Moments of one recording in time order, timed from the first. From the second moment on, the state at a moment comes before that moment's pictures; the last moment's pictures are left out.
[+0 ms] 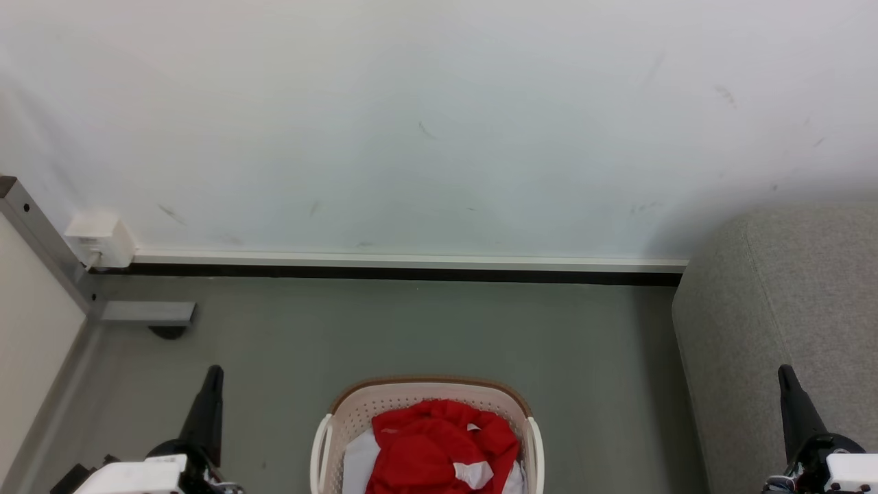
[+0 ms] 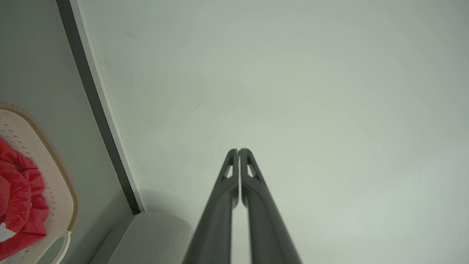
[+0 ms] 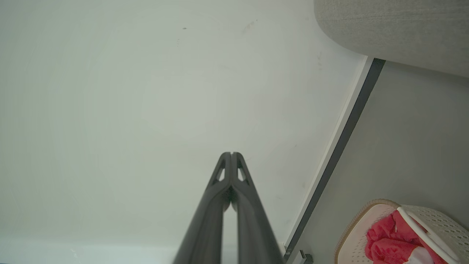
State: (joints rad) left arm -0.11 0.05 0.11 0.25 -1.61 -0.13 0.11; right arm -0.10 -0.05 -0.11 0.25 1.61 0.13 0.11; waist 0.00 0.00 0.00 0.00
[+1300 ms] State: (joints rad) left arm -0.08 0.04 0.03 0.31 -1.33 -0.12 -0.02; right arm -0.03 -0.08 -0.08 0.20 1.23 0.13 -0.02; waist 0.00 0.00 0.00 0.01
